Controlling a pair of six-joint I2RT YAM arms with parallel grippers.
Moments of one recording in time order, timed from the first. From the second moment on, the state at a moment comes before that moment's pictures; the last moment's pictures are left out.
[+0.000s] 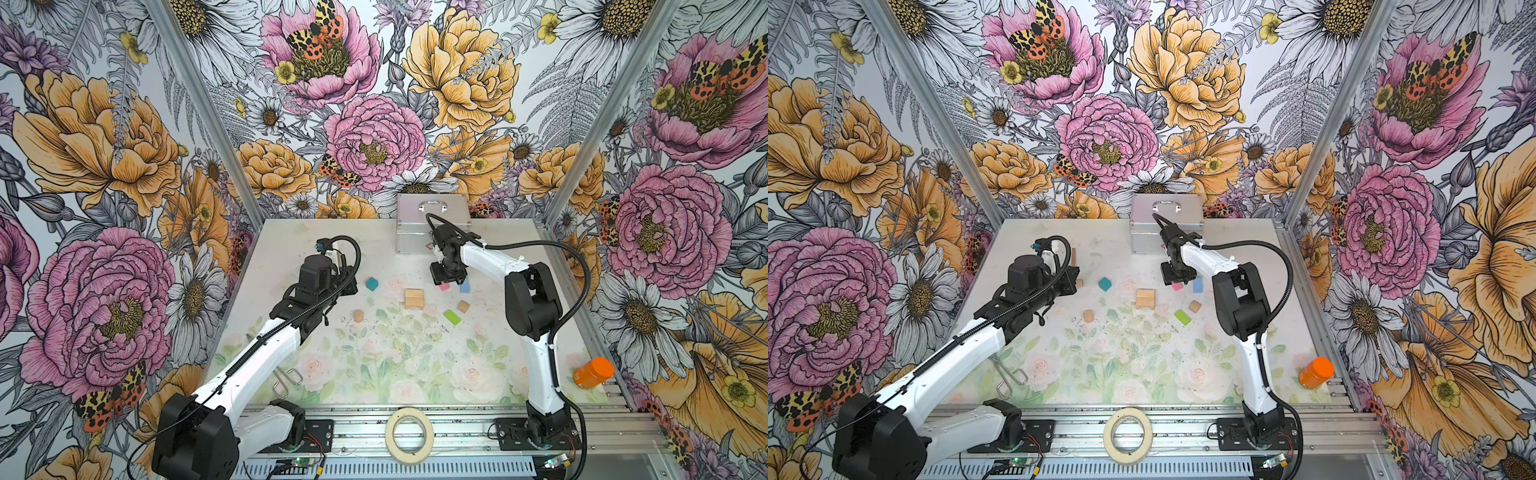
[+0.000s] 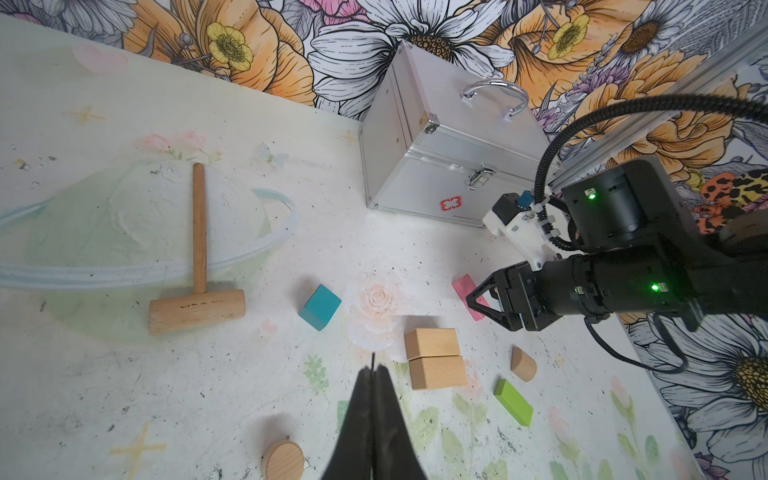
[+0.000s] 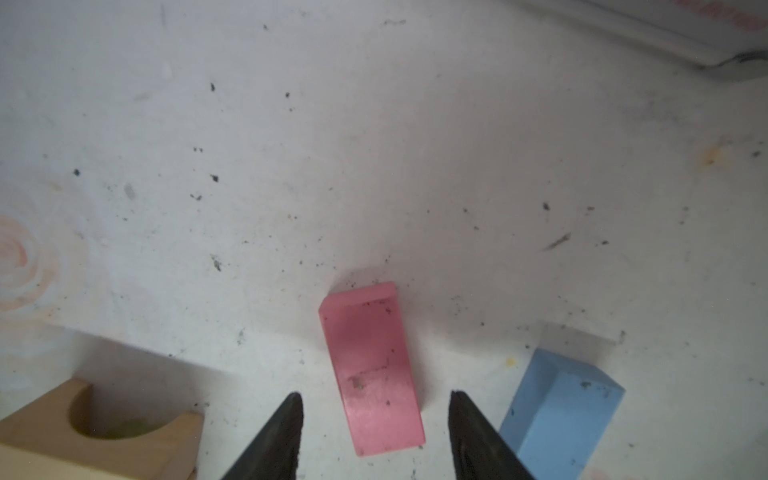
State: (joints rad) left arm -0.37 1.14 0.82 -0.14 0.03 -0.48; right arm 0.40 2.21 1.79 -0.91 0.02 0.15
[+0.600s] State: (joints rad) left arm -0.36 1.14 0.82 -0.13 0.05 -0.48; right arm 0.40 2.25 1.79 -0.90 0.02 0.16
